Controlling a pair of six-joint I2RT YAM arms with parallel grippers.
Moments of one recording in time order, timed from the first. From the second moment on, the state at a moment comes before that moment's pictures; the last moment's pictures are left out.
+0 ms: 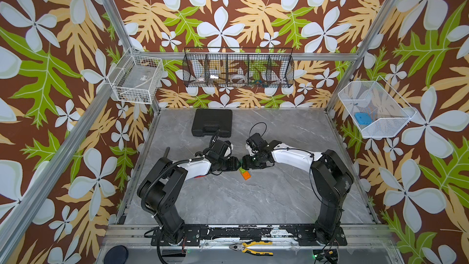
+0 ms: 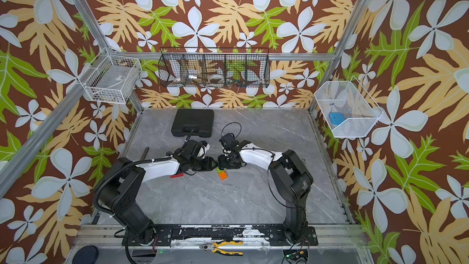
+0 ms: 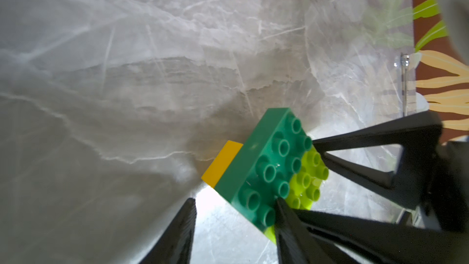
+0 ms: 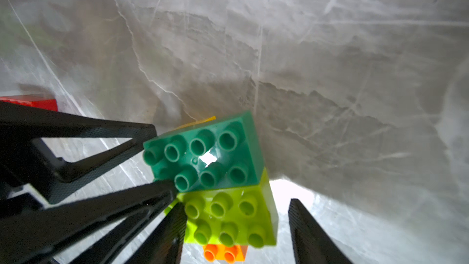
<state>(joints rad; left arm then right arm) -0.54 1.71 0.86 -0.10 0.32 -0.54 0.69 1.90 1.28 -0.59 -0.15 0.50</state>
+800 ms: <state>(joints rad) -0.54 1.59 0.90 -0.27 0.26 -0.57 0.69 1.79 1.34 -0.71 0.01 0.45</state>
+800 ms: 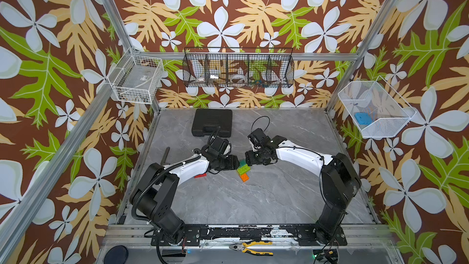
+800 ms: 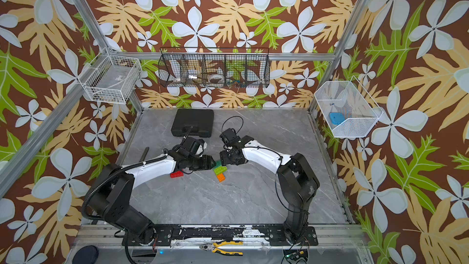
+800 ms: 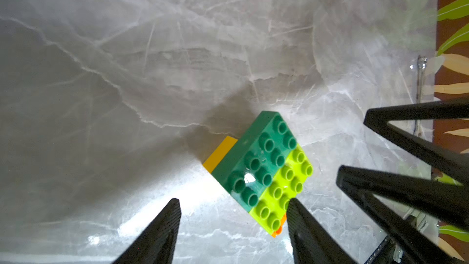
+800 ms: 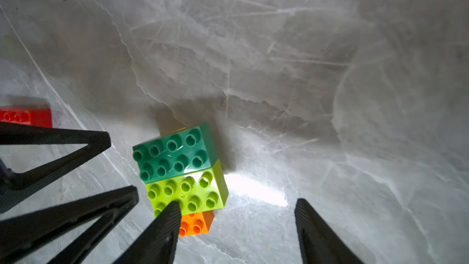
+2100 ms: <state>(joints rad) 0.13 0.89 0.59 -0.34 -0.06 -0.73 1.08 2.63 2.33 -0.62 0.02 0.30</state>
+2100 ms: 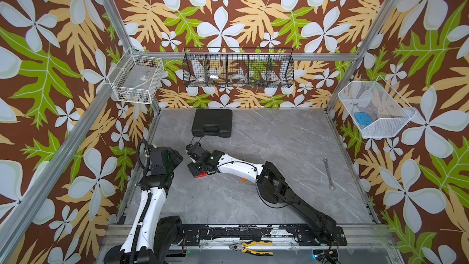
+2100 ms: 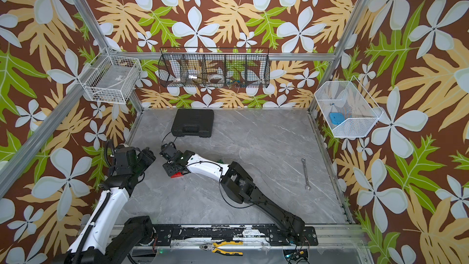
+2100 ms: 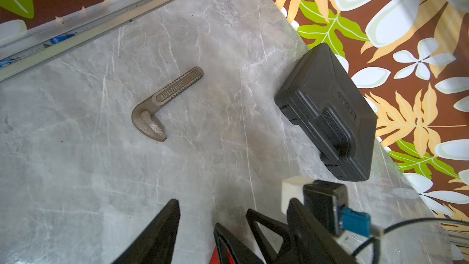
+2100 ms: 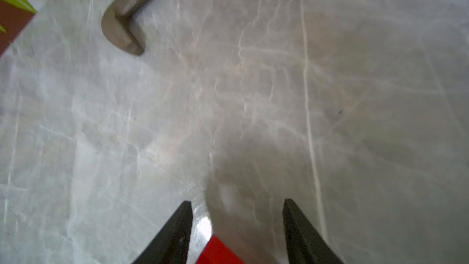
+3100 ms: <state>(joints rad) -0.24 0.97 0.47 -0.28 -0.03 -0.85 1.09 1.83 1.37 -0.74 0.06 0.40</state>
